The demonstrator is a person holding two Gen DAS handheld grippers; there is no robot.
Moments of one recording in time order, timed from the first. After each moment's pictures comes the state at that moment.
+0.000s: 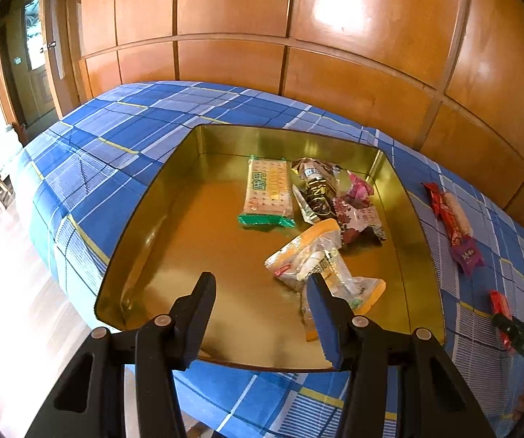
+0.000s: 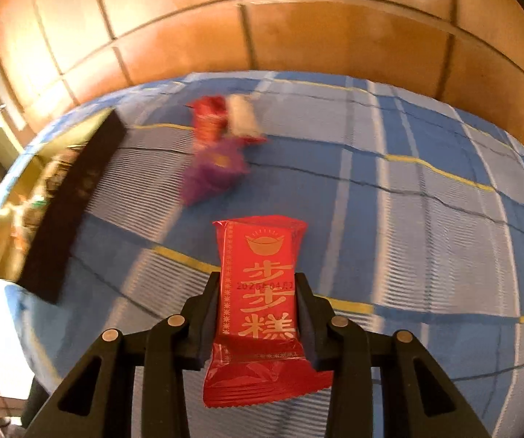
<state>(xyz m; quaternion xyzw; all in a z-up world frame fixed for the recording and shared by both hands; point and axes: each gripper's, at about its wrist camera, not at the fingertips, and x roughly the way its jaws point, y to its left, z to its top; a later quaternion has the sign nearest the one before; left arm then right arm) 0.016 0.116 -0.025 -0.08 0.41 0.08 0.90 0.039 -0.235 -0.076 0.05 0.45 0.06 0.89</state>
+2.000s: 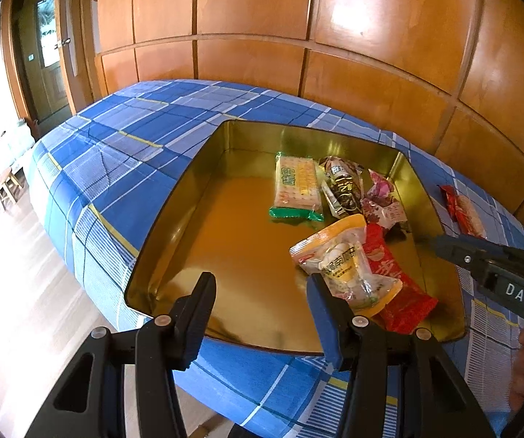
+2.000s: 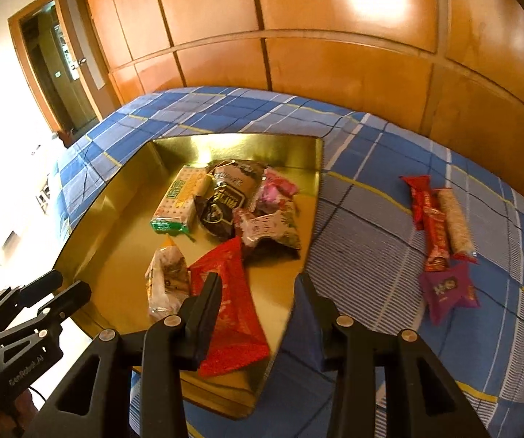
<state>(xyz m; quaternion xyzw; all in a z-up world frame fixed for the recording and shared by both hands) 0.002 0.134 -0.029 -0.08 0.41 0.10 0.90 0.083 -0.045 -0.026 -0.01 0.42 0.20 0.88</state>
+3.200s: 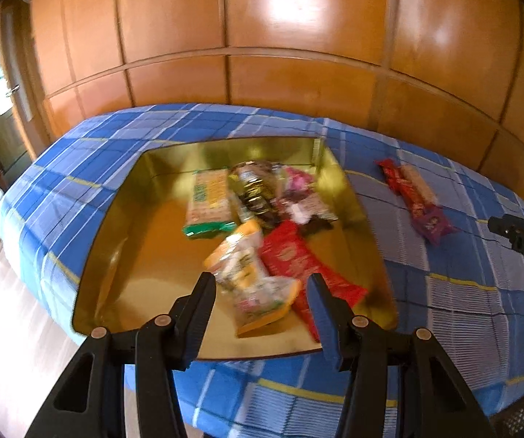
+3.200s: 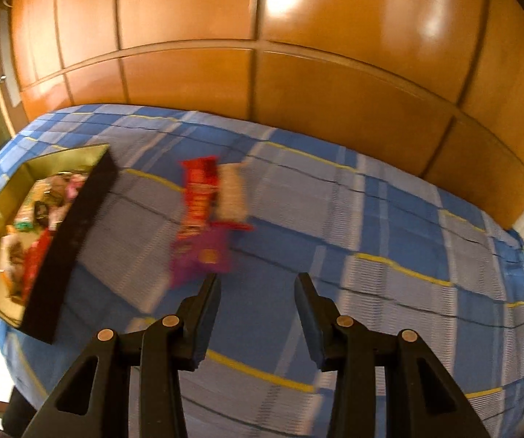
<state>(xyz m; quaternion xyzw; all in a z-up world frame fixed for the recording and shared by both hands) 0.015 0.058 -0.010 -0.01 0.41 0.01 0.91 0.077 -0.246 -0.022 -0.03 0.42 0.01 0.91</state>
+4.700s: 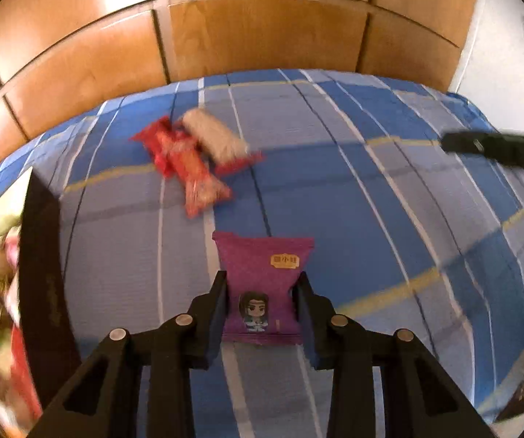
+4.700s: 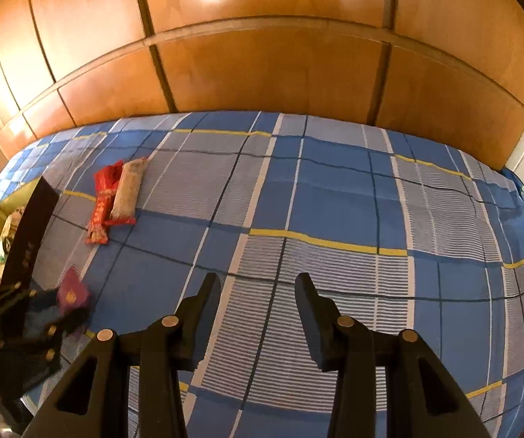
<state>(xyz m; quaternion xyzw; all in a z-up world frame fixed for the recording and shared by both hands) 0.097 -0.157 -0.079 0.12 0.46 -0.21 0.85 0.091 -0.373 -0.047 0.06 0.45 0.00 0.89</state>
